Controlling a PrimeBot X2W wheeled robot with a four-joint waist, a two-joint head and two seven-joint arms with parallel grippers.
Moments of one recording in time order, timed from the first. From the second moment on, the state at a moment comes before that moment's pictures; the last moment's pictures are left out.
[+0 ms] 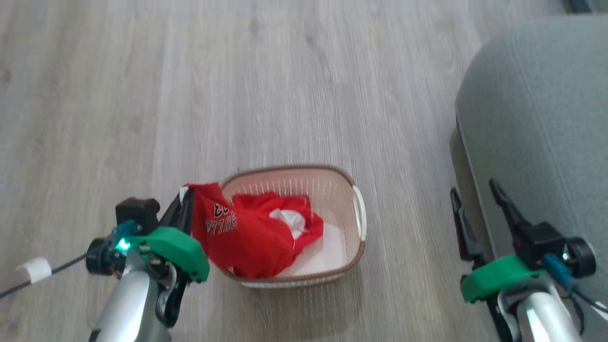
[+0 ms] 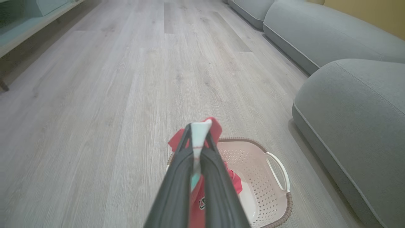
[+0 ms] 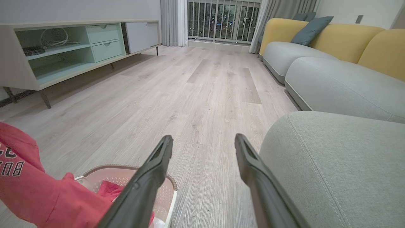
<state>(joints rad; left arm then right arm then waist) -0.30 0.09 -0.16 0.52 -0.27 -0.07 -0.18 -0.06 -0.08 0.00 0.20 0.02 0.13 -0.26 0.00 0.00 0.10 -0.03</state>
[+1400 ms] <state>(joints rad) -0.39 0.08 -0.36 0.19 -0.32 -0.10 -0.01 -0.36 -0.20 0.62 0.34 0.18 0.13 -0.26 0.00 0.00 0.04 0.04</state>
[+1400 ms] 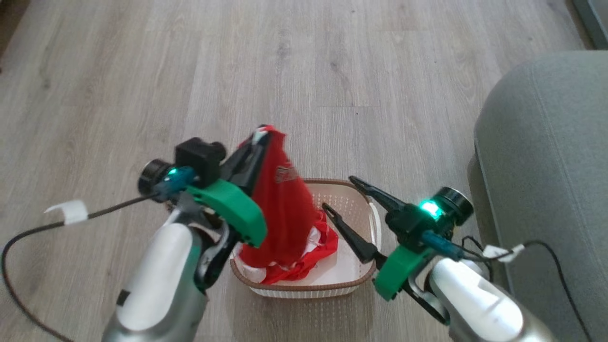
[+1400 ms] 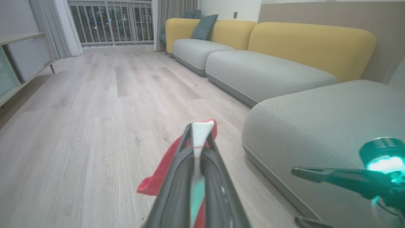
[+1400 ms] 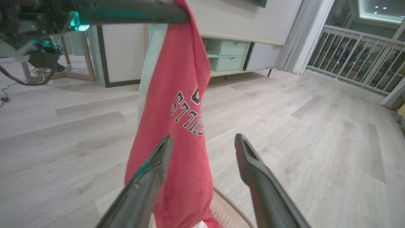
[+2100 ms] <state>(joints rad) -0.47 0.08 -0.58 0.02 -0.48 -0.13 0.10 -0.56 -0.22 0.88 0.53 0.33 0.13 -0.26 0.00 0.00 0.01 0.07</state>
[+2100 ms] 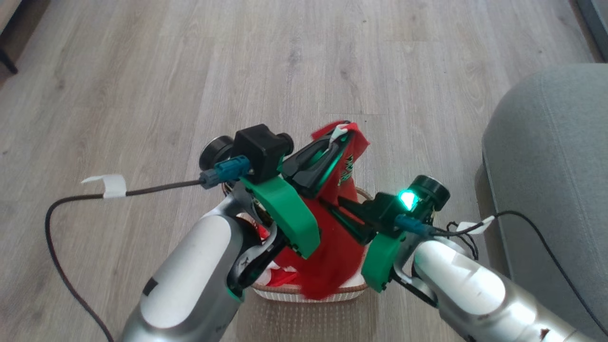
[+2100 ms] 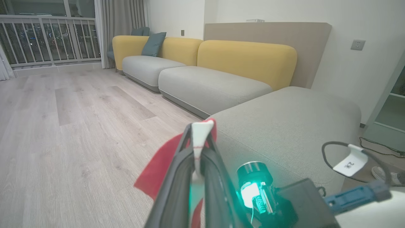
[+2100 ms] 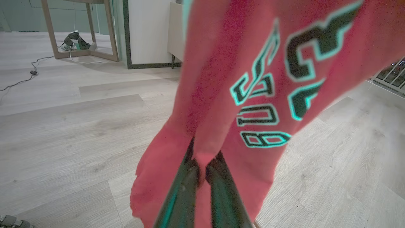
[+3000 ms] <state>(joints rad) -0.37 0.06 -0.68 0.39 -0.47 -0.12 -0.24 -0.49 -0.41 0.52 0.31 0.33 0.13 -0.26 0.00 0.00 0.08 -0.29</state>
